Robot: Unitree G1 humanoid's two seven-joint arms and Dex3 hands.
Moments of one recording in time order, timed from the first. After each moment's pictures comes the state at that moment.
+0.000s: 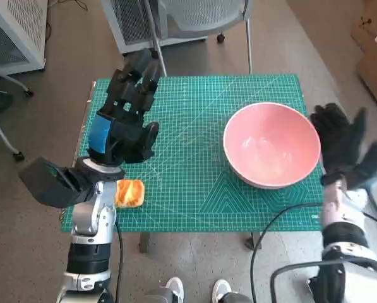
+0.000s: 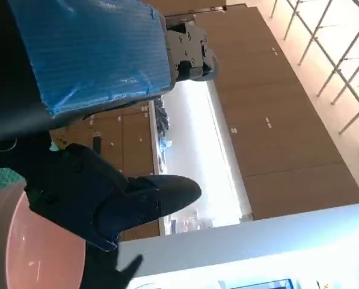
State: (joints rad) left arm -0.48 0.13 0.13 0.13 -0.35 -0.19 -0.42; right arm -0.85 -0.29 -0.40 1.31 0.27 -0.37 0.27
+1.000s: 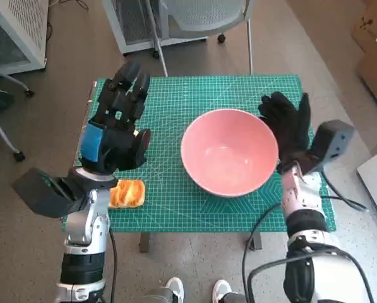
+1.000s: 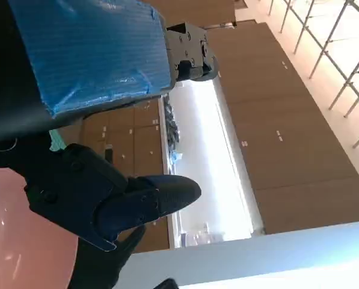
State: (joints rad) left arm -0.41 0.15 0.13 0.06 -0.34 -0.18 -0.37; right arm -0.96 -0.12 -0.36 1.31 0.21 -0.33 0.27
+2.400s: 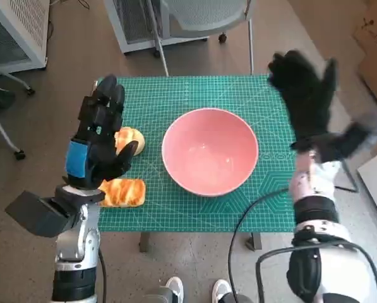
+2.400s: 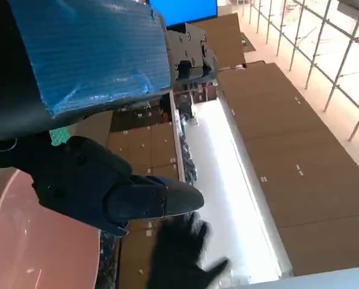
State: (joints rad) left arm -0.29 0.17 0.16 0.00 -0.25 -0.25 -0.29; right arm -0.98 -0.19 -0.43 1.15 0.32 -0.61 0.62
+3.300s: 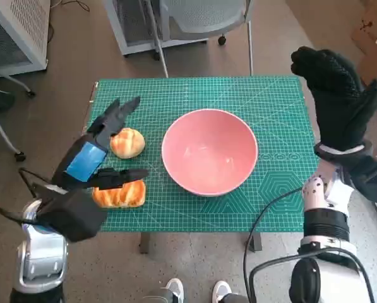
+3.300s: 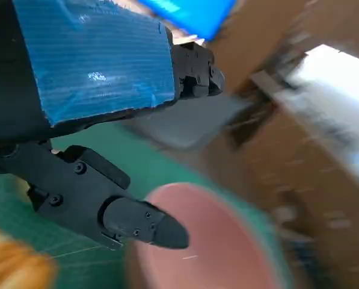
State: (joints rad) left arm -0.24 0.45 0.02 -0.47 0.47 0.44 -0.44; right arm -0.87 -0.18 -0.39 0.87 0.40 -0.79 0.76
